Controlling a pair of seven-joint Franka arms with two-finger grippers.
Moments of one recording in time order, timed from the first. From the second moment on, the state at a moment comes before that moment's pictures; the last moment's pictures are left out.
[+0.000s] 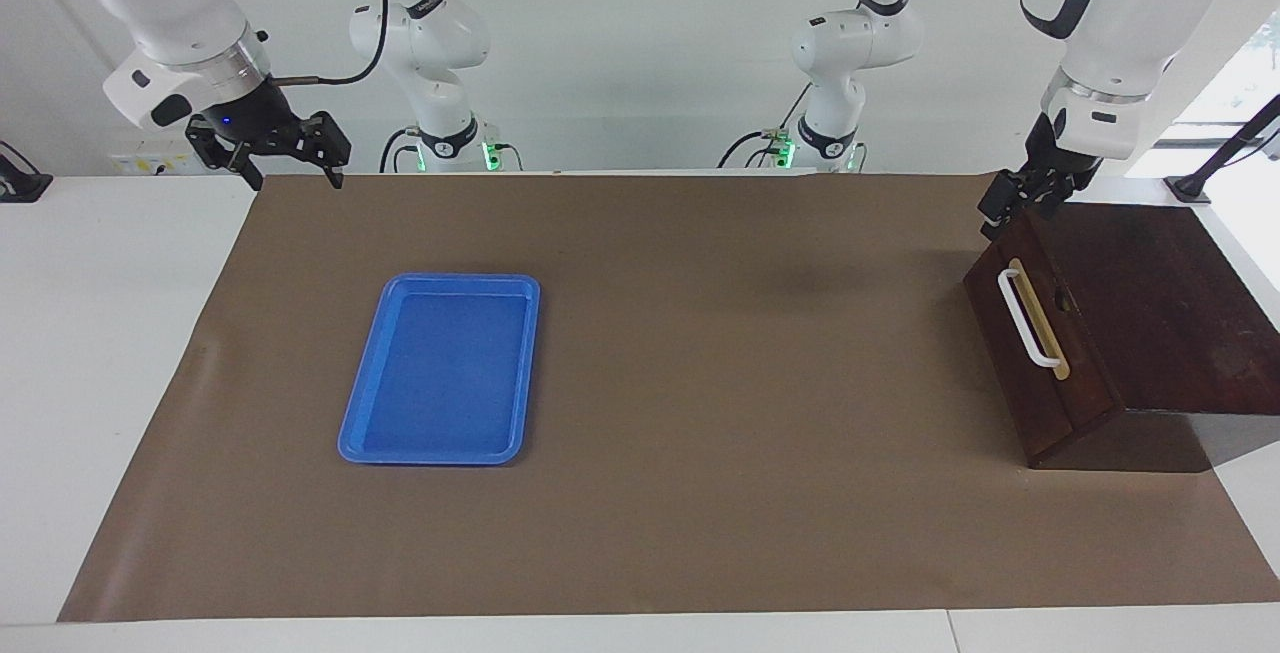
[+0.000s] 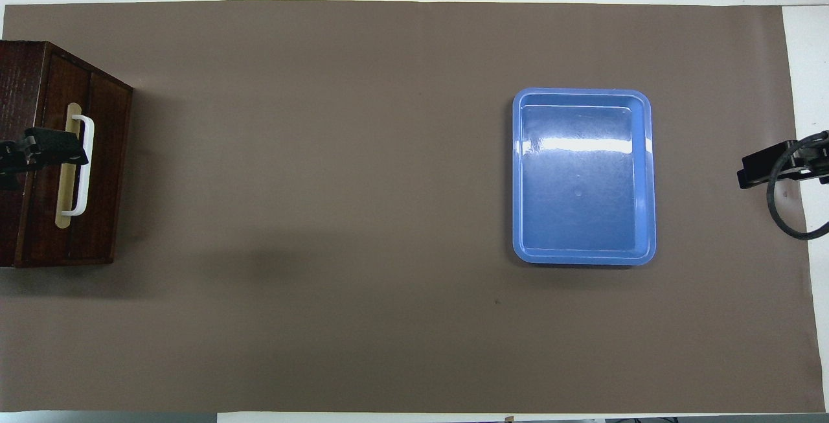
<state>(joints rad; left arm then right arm) 0.11 -0.14 -0.10 -1.85 0.01 1.80 -0.24 -0.09 -0.01 0.06 -1.54 -0.03 1.42 -0.06</state>
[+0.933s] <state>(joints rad) 0.01 -0.01 -0.10 -1.64 0.01 1.57 -0.11 -0.09 -0.01 0.06 -1.54 -0.03 1.42 -0.06</state>
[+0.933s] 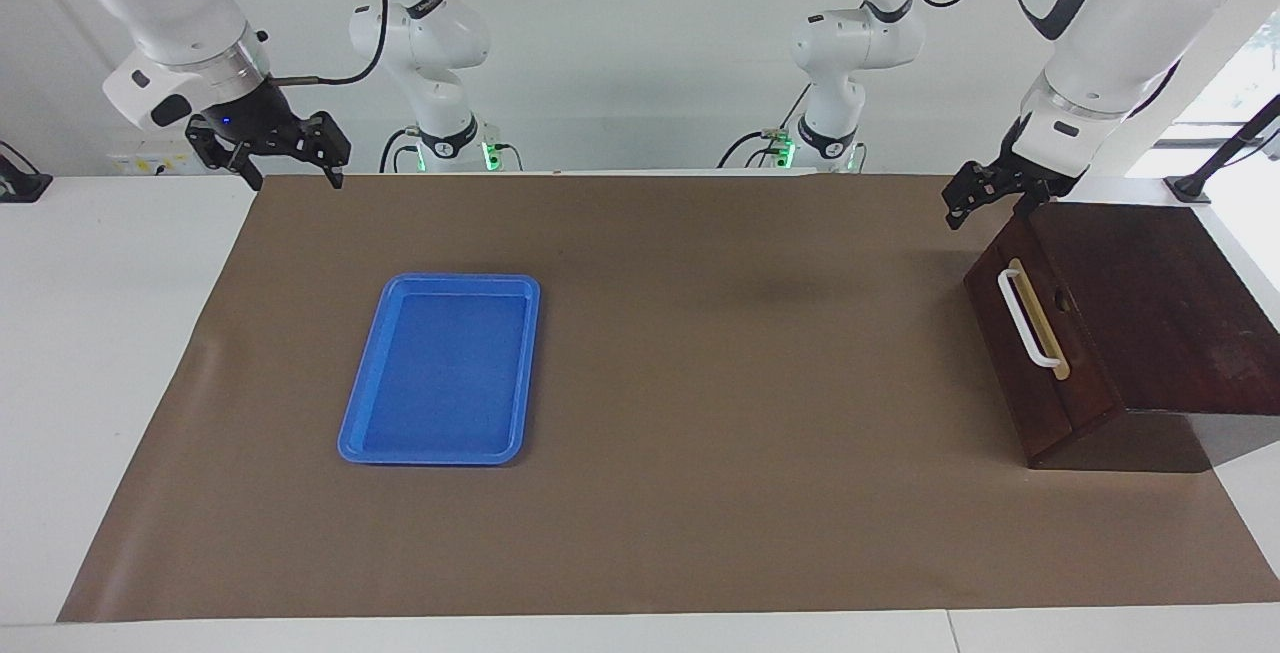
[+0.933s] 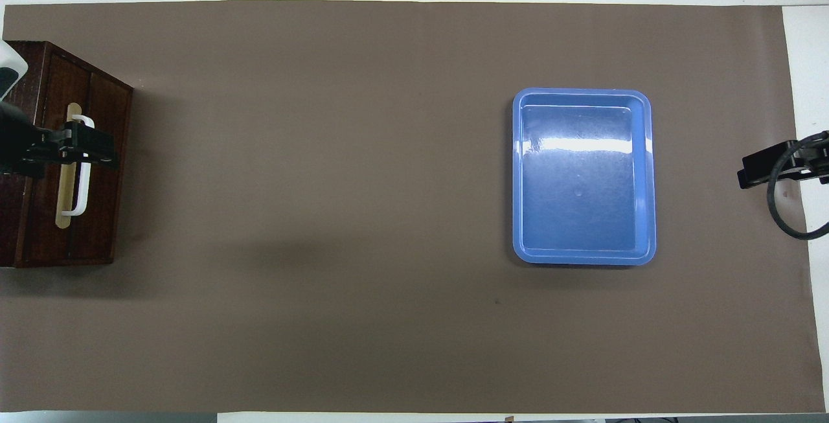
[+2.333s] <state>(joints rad) 0.01 -0.01 -0.10 -1.63 0.01 1.56 0.08 -0.09 -0.01 0.06 -1.54 -0.03 1.42 -0.06</state>
